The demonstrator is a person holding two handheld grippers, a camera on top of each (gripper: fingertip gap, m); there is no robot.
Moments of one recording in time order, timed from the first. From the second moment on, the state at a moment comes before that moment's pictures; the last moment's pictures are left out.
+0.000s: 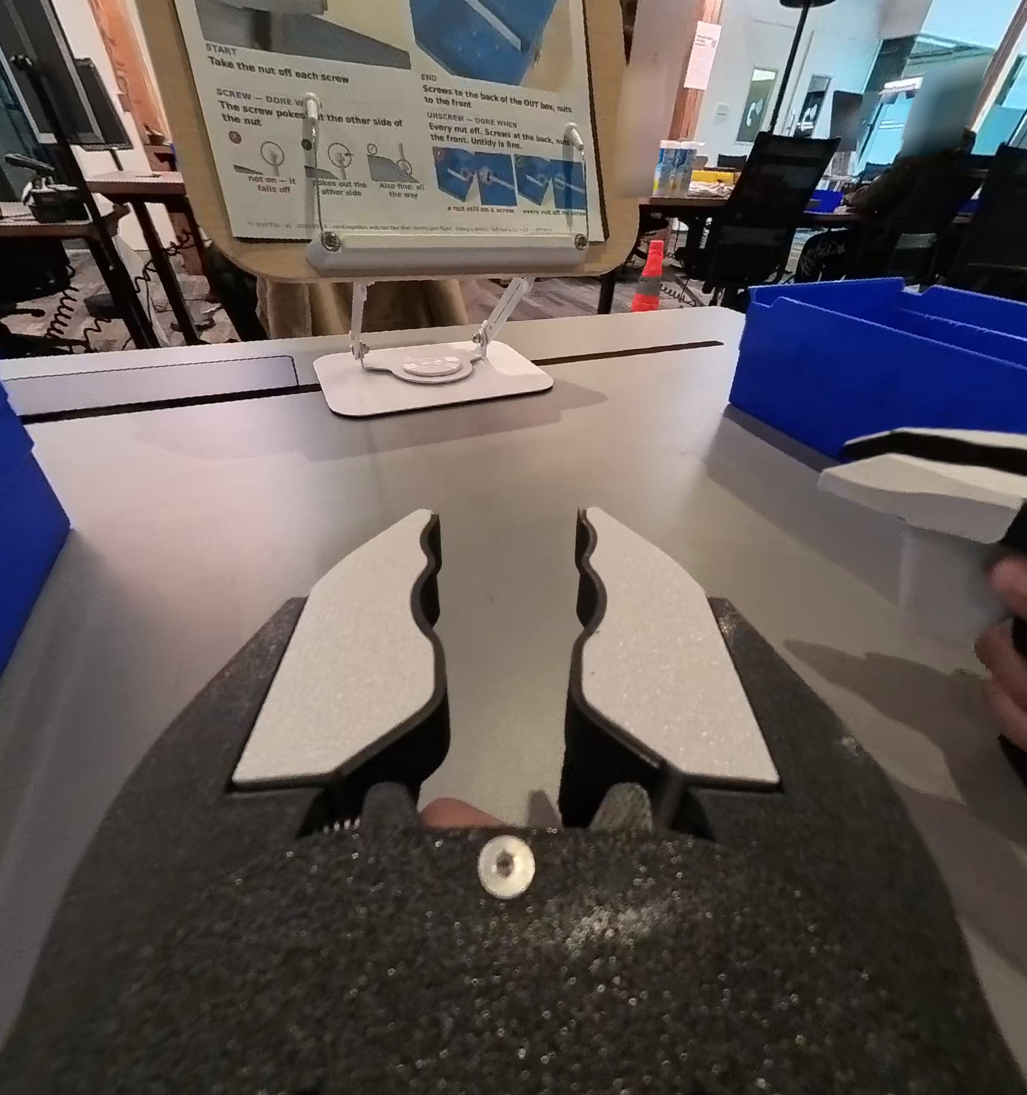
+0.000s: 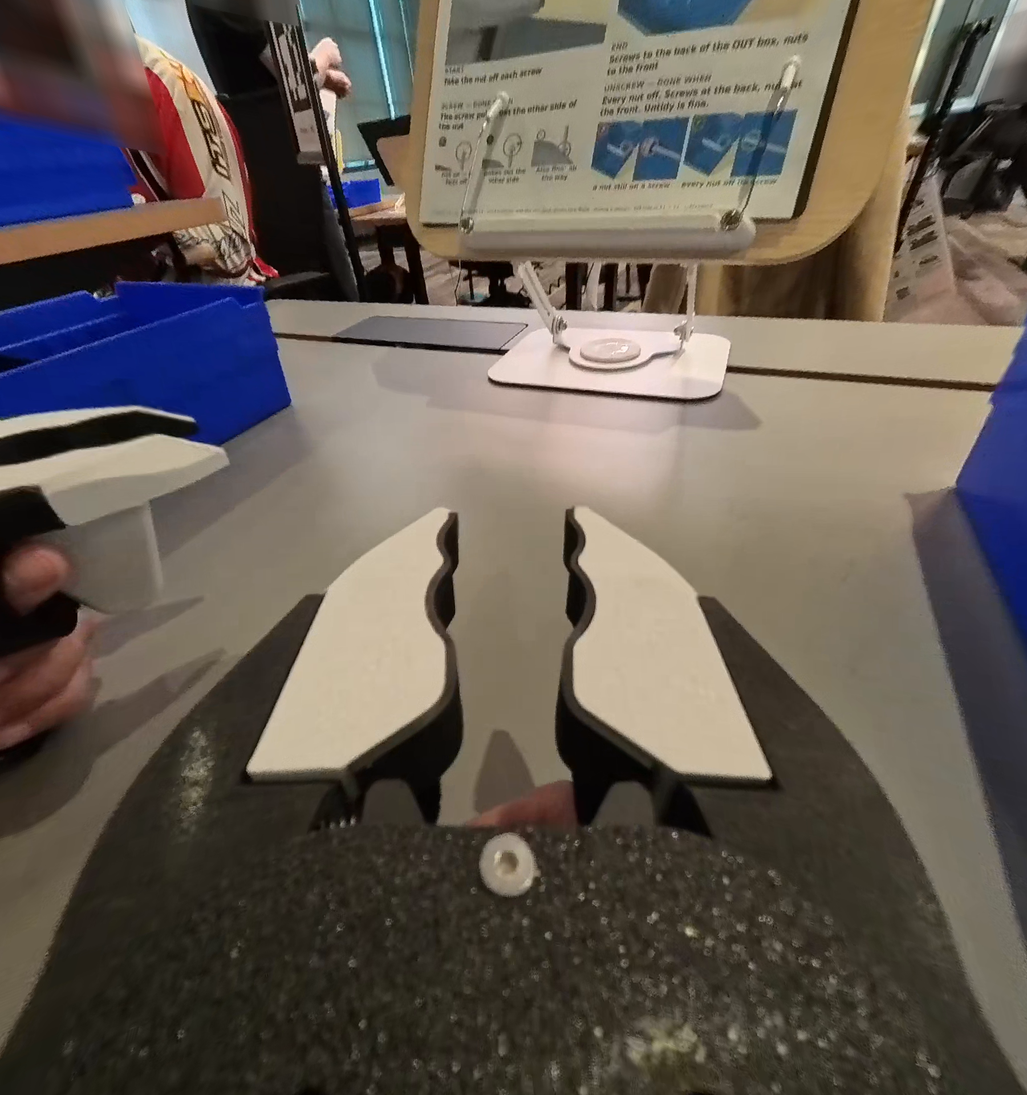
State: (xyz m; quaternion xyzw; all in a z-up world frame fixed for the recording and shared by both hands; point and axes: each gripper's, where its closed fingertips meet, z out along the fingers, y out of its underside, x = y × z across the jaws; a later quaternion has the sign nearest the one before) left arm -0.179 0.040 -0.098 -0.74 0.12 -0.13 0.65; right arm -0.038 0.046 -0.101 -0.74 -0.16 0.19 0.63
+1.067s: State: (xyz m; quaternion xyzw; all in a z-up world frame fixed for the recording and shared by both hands) left arm -0.439 -0.003 -0.081 -0.86 0.43 0.01 0.26; right arm -0.041 0.046 -0.100 -0.73 -0.15 0.24 0.62
